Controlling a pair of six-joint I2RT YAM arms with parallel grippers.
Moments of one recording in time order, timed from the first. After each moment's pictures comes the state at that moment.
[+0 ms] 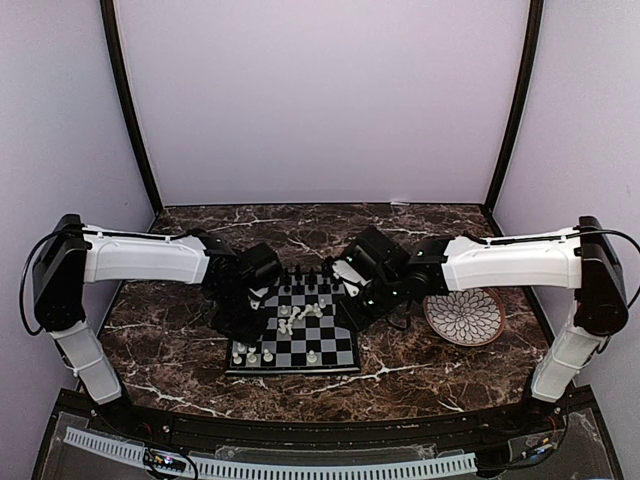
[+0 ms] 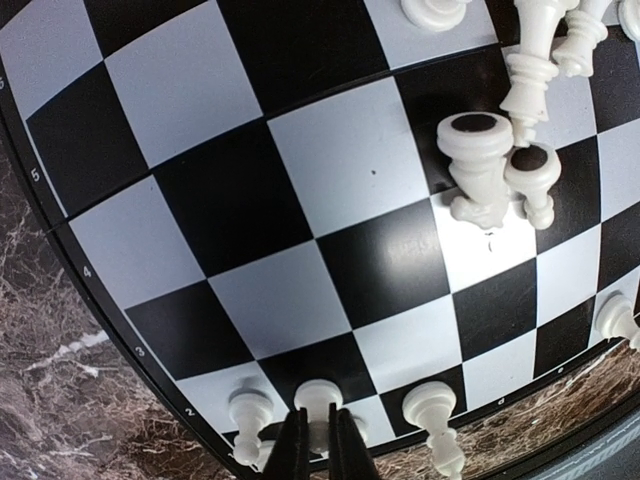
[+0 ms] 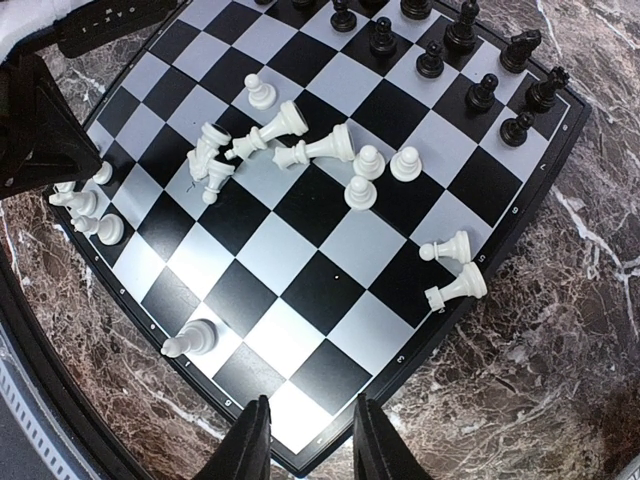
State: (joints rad) left arm -0.86 1.73 1.17 -0.94 0.02 -0.59; right arm 1.03 1.69 1.21 -0.54 -0.01 0.30
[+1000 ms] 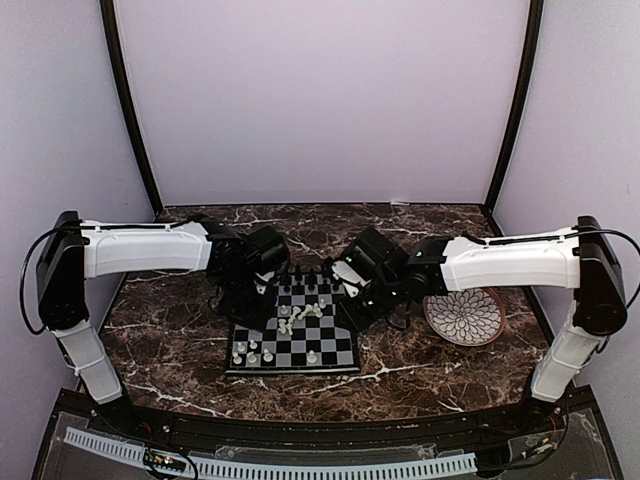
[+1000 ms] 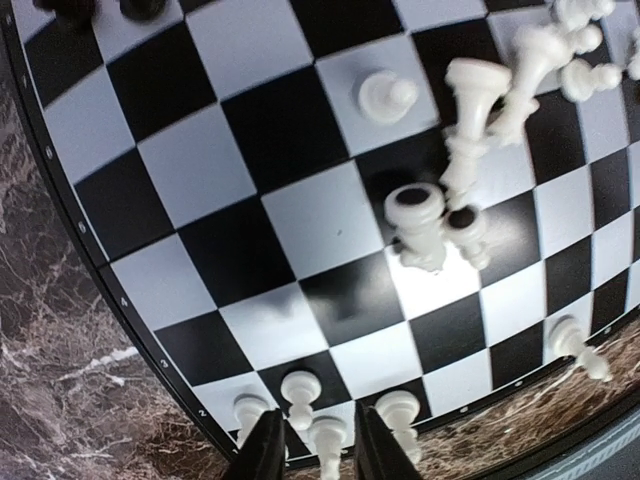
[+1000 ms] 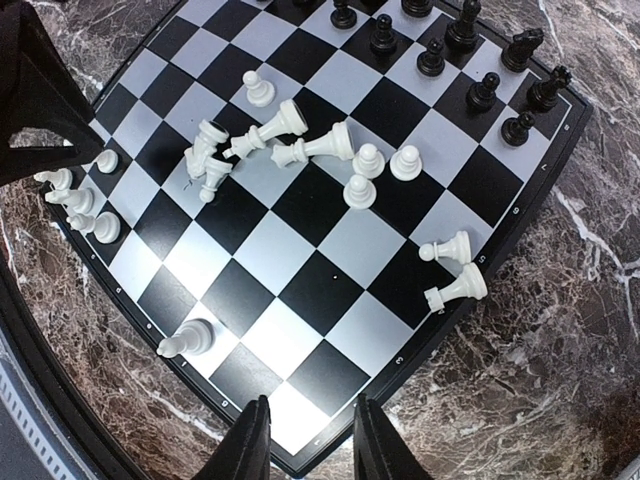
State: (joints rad) left arm -0.86 1.75 1.27 -0.99 -0.02 -0.57; right arm 1.03 1.69 1.21 -0.54 -0.01 0.30
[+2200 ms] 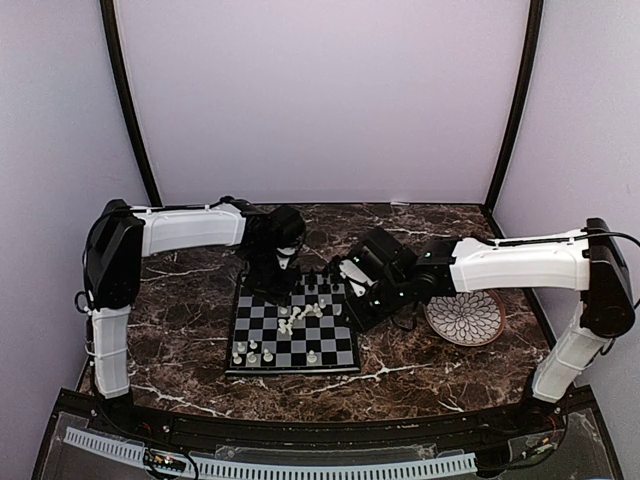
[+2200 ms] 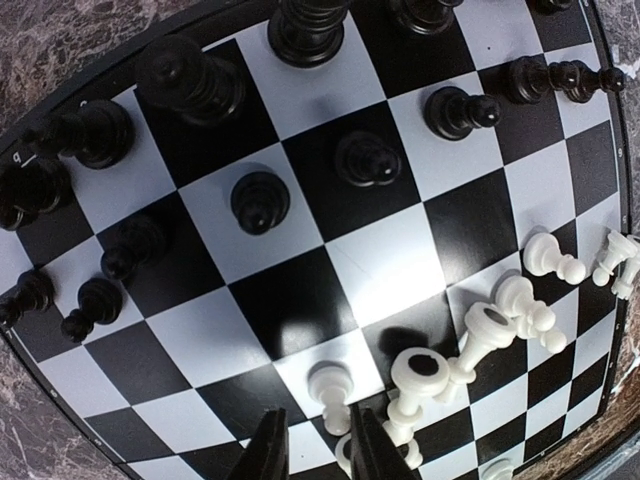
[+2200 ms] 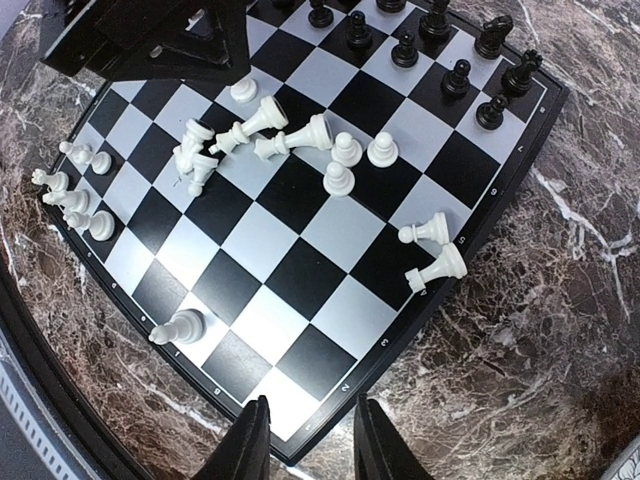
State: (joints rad) left arm -0.74 2.05 1.63 -0.99 0.04 -0.44; right arm 1.02 1.64 1.17 -0.54 0.01 0.32
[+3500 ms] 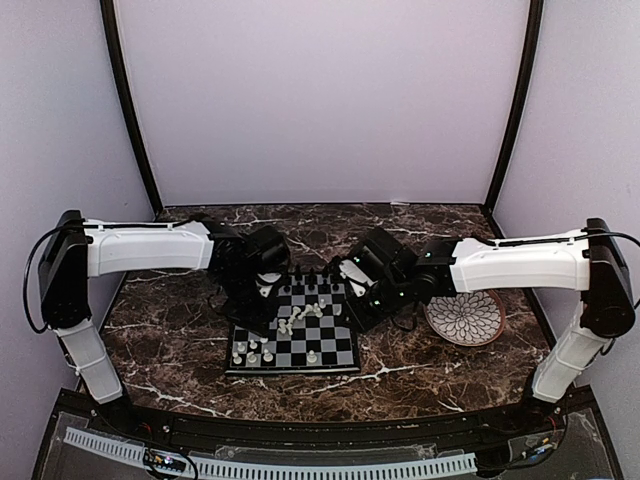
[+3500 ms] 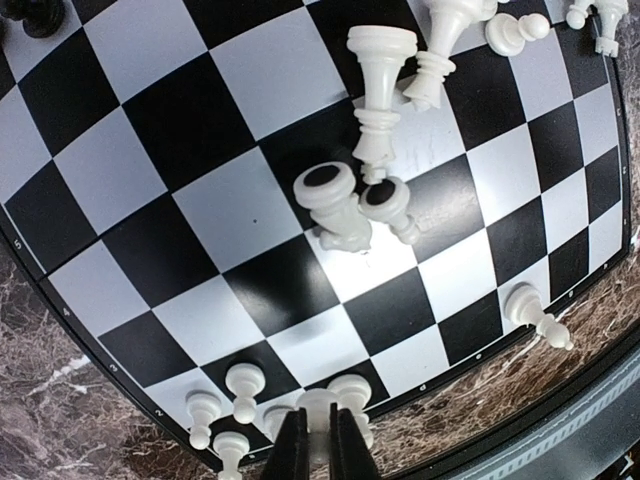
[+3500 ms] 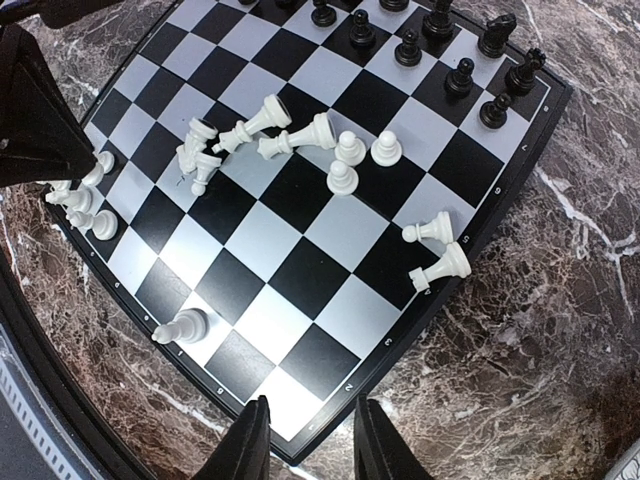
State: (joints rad) left arm -0.84 1.77 1.31 -1.00 0.10 -0.50; right arm 1.02 1.64 1.17 -0.53 0.00 0.33
